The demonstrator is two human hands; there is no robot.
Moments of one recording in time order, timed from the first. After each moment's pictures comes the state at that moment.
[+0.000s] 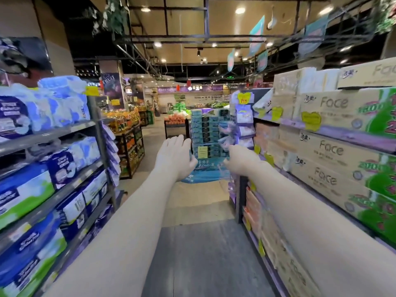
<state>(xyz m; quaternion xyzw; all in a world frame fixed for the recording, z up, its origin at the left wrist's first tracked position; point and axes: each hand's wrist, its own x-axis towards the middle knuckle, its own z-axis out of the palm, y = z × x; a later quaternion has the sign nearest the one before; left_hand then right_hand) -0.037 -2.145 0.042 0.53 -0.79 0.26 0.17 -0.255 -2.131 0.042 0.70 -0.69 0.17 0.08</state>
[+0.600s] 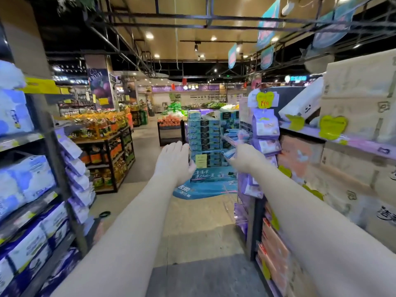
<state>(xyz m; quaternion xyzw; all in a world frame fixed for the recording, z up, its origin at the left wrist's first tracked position) -0.077 -2.668 0.035 0.53 -0.79 0.23 0.18 -0.312 -2.653 0.053 0.65 -0.74 0.19 0.01</state>
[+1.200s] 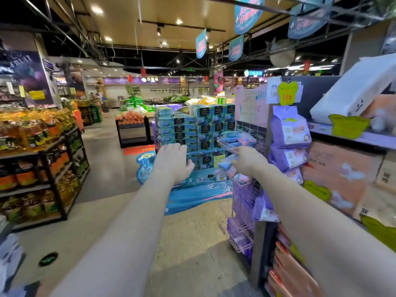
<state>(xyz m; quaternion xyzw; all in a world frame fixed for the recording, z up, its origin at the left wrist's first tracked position) -0.071 -3.149 0.020 0.44 -0.86 0.17 0.18 -0.315 -3.079 0.018 0.57 -0.80 0.19 0.03</state>
